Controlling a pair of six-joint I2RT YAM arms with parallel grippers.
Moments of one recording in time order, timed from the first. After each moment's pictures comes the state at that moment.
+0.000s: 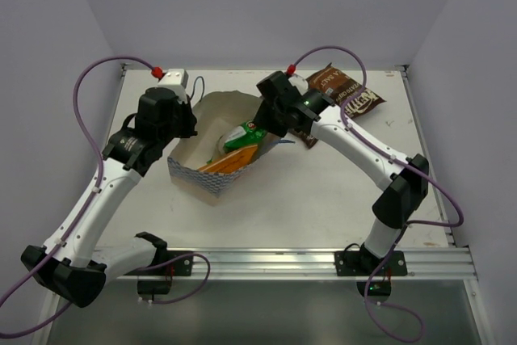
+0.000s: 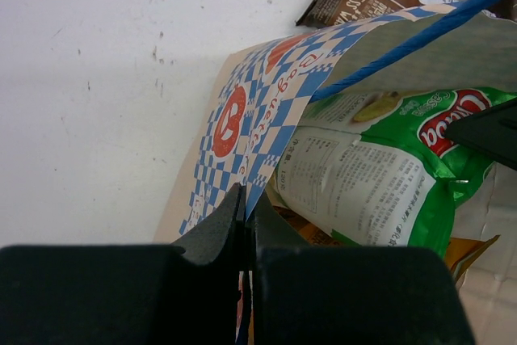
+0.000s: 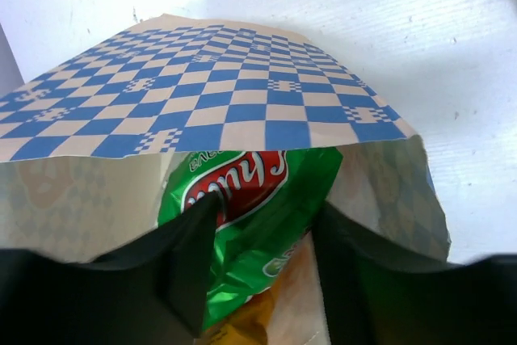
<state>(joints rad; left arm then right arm) -0.42 1.10 1.23 -0.66 -0.16 -0.30 0.77 1.75 1.76 -0.92 0.28 1.08</state>
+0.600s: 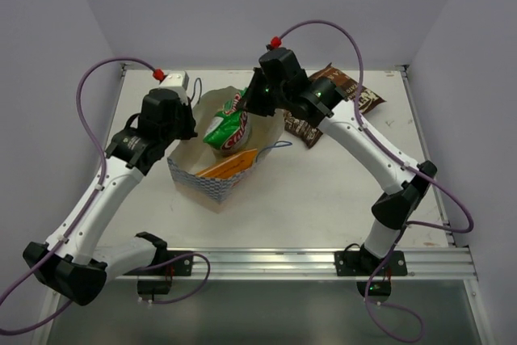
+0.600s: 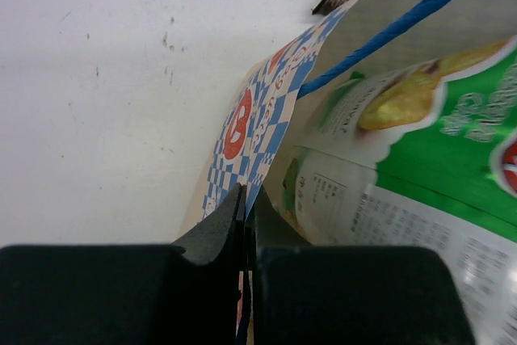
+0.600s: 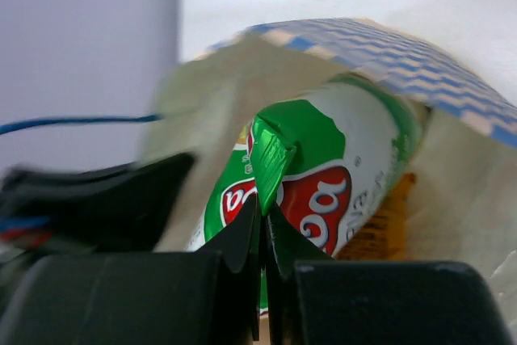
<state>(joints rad) -0.42 1.11 1.21 -0.67 -0.18 -0.31 0.80 1.75 1.97 -0.86 0.09 0.94</state>
